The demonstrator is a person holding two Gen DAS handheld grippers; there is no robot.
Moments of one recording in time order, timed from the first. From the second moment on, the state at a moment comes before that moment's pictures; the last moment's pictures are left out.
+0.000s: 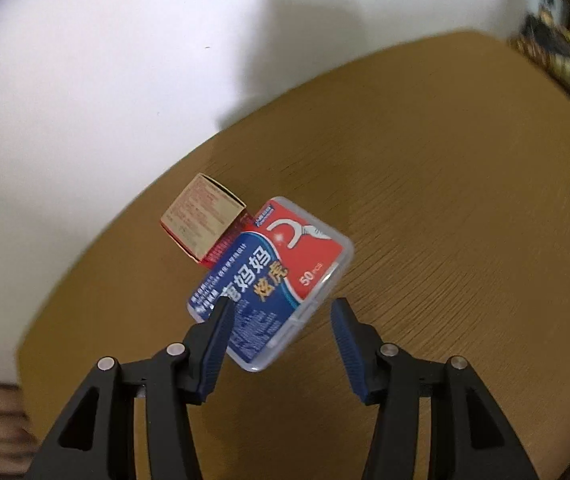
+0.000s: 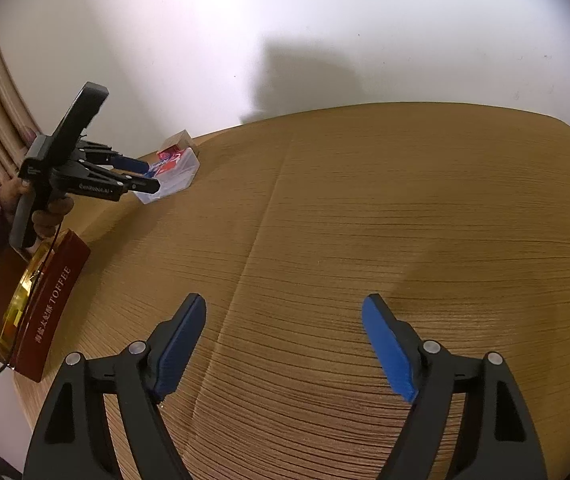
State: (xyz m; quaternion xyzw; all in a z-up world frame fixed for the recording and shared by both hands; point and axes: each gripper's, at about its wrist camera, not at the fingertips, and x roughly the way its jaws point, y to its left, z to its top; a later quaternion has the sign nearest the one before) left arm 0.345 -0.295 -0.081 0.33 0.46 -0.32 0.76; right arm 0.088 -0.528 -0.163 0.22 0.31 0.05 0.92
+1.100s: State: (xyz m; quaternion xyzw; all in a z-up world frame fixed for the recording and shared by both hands) left arm 0.207 -0.229 -0.104 0.00 0.51 -0.14 0.85; right arm 0.343 -0.397 -0.093 -0.20 0.28 0.33 0.88
